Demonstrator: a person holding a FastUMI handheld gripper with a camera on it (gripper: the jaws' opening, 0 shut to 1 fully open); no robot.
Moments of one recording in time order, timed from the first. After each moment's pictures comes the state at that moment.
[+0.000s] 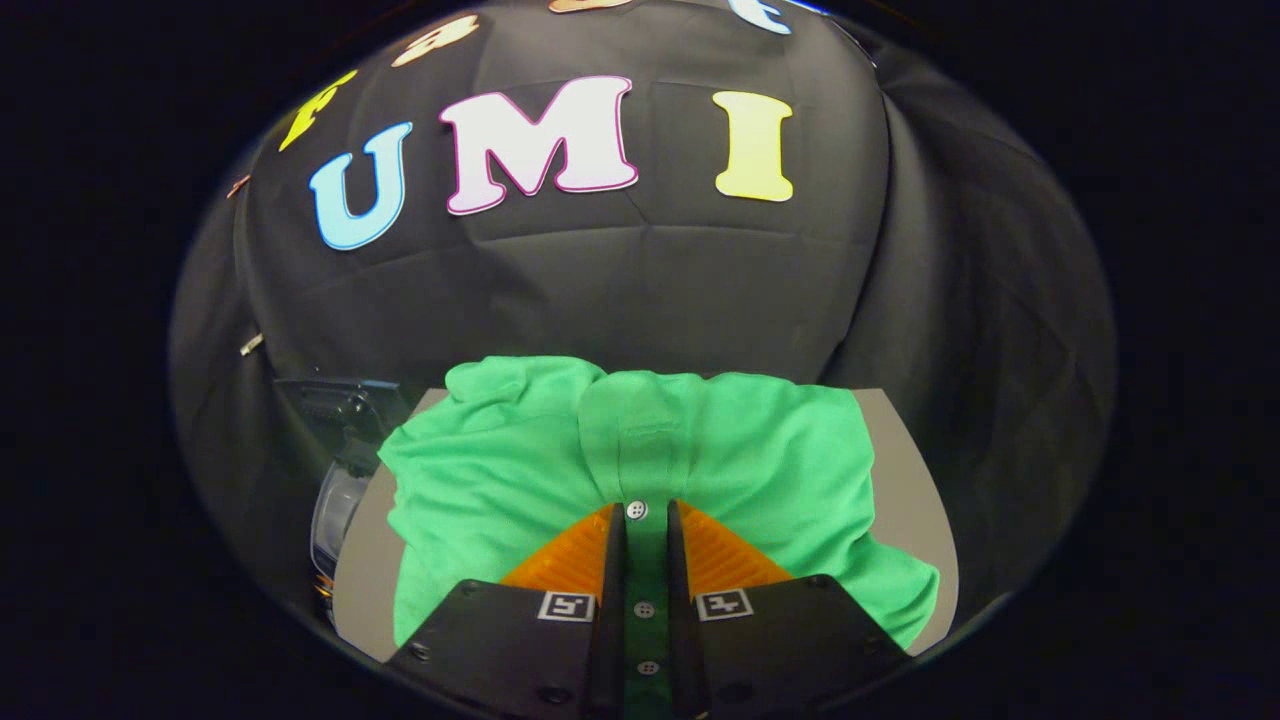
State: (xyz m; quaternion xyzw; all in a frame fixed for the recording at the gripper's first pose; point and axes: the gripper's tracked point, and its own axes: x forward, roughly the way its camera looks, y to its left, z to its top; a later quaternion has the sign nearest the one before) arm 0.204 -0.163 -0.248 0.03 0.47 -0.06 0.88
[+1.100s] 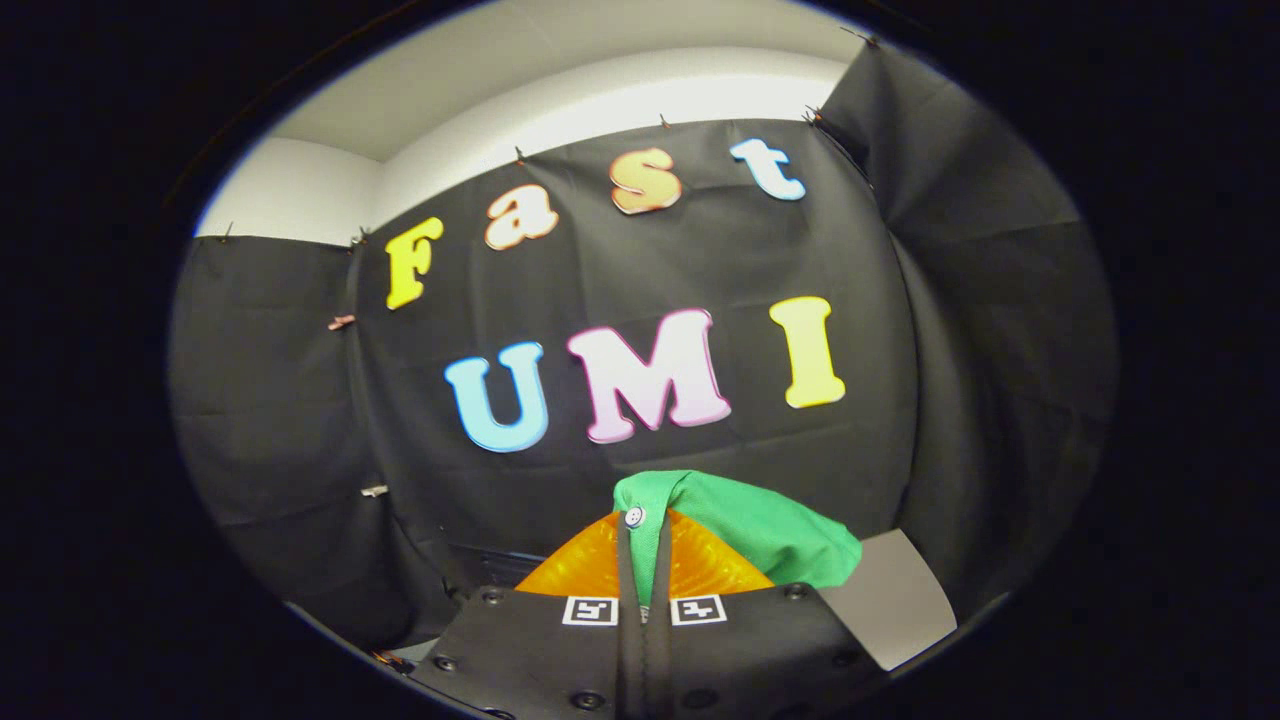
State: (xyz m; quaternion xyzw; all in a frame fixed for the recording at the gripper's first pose) arm 0.198 -0.043 0.025 0.11 0.17 0.05 0.98
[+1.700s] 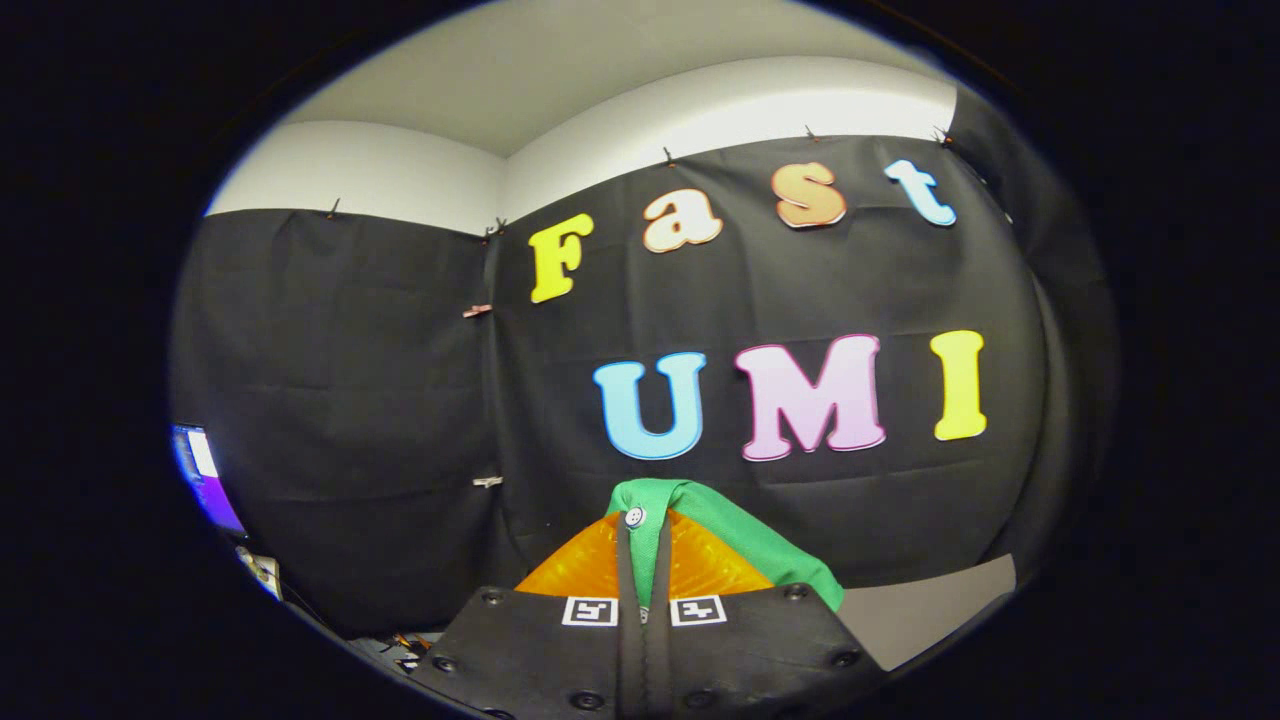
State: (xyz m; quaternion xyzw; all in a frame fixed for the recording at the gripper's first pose) arm 0.186 0.134 0.039 0.10 0.15 0.23 0.96
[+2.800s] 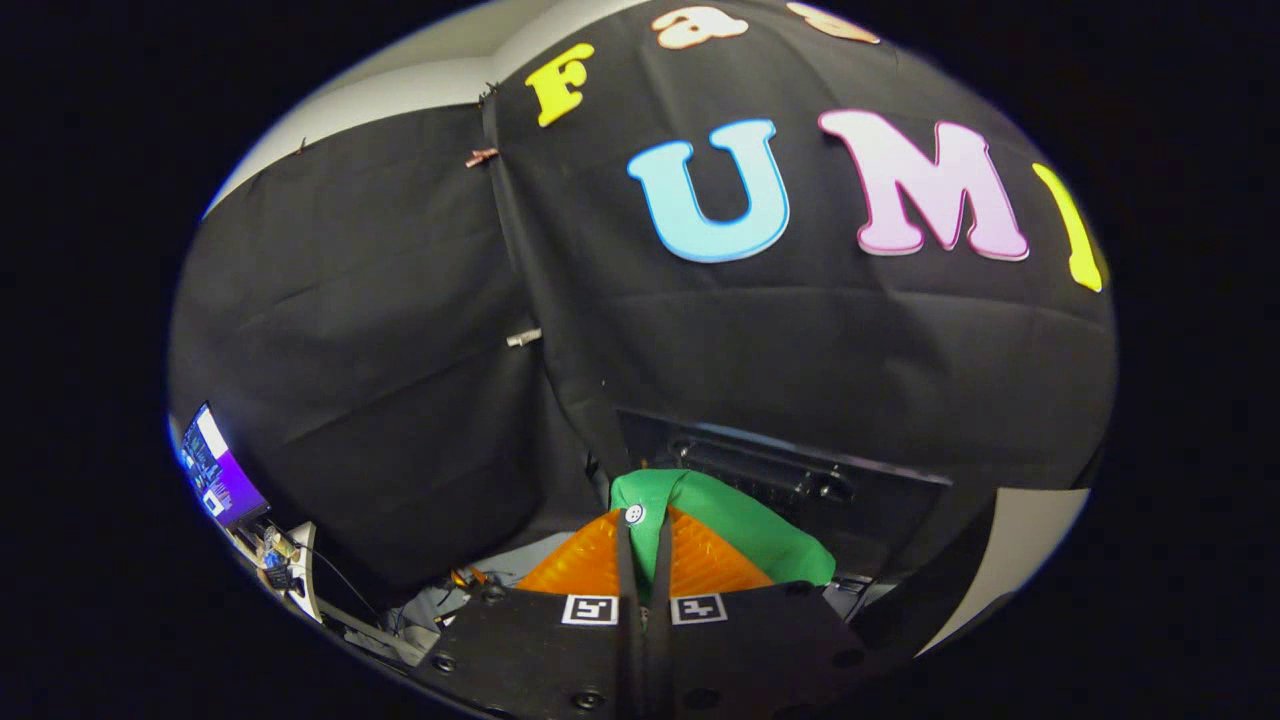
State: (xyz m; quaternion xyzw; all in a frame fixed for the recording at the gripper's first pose) arm 0.233 0.253 -0.249 0.11 0.40 0.31 0.86
